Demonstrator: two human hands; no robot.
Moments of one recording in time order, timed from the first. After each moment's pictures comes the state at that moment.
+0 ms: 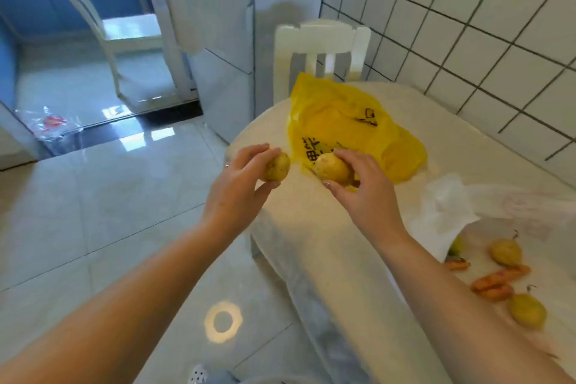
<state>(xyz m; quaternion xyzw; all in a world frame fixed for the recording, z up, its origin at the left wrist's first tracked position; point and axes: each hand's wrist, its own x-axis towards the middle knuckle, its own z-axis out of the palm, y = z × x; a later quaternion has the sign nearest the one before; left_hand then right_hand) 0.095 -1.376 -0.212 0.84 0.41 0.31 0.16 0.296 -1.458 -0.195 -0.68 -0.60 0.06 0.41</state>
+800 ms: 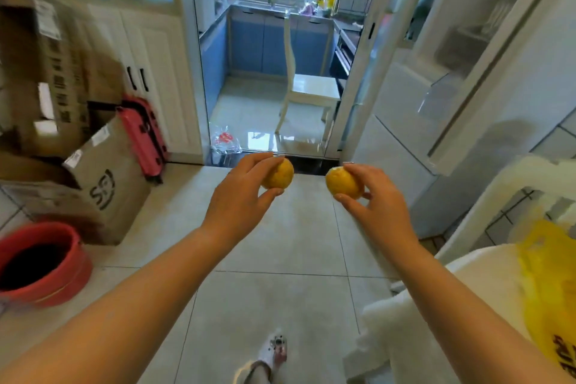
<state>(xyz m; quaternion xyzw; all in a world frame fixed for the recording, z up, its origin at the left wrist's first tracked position) -0.286 -1.155 -0.188 0.70 0.61 0.38 0.07 -0.055 -1.118 -0.179 -0.48 -0.78 0.15 0.37</state>
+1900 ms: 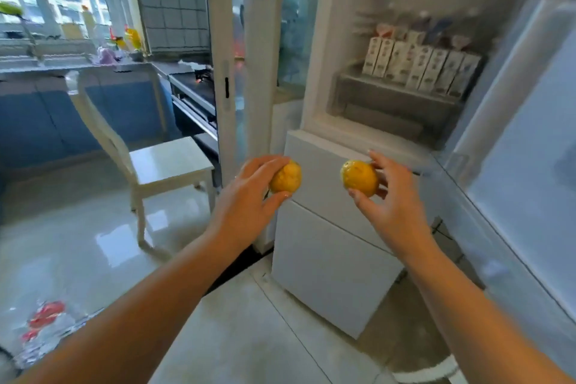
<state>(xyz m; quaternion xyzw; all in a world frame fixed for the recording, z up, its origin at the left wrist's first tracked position) -0.231 -0.463 -0.118 0.85 0.32 0.38 0.17 -0.026 -0.572 -0.111 -0.69 -0.56 -0.01 0.46</state>
